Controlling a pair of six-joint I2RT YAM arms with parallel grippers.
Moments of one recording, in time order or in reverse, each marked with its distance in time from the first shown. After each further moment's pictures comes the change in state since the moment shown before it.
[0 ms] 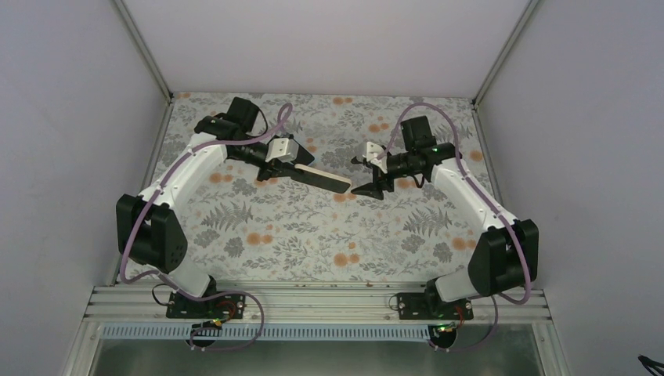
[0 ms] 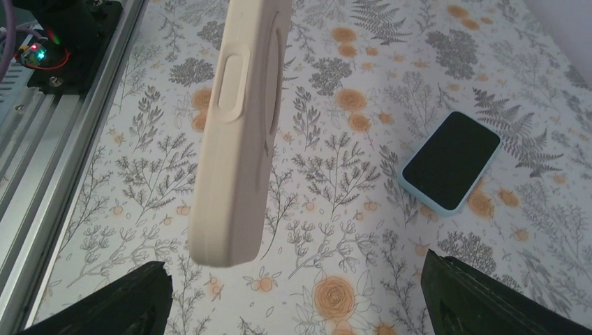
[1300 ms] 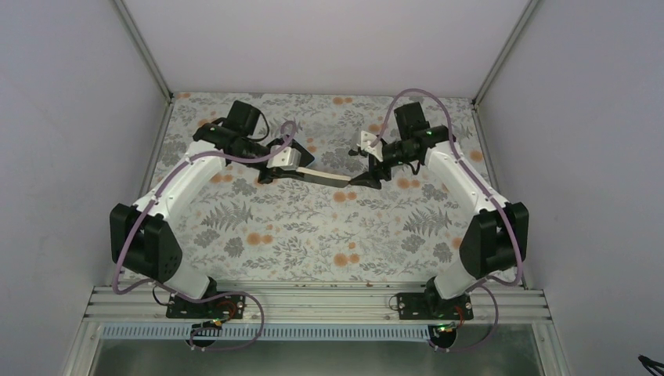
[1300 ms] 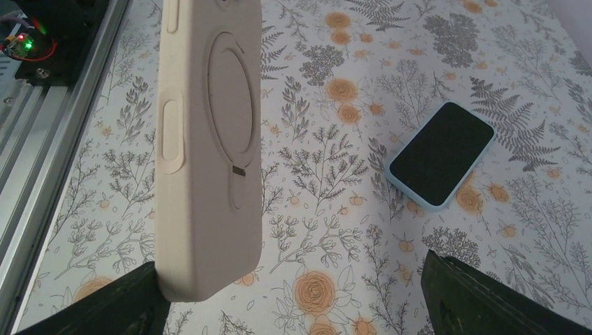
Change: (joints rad) left arm -0.041 -0.068 -0.066 0.084 -0.085 0.053; right arm 0.009 0.114 0.169 -0.095 0.048 -0.023
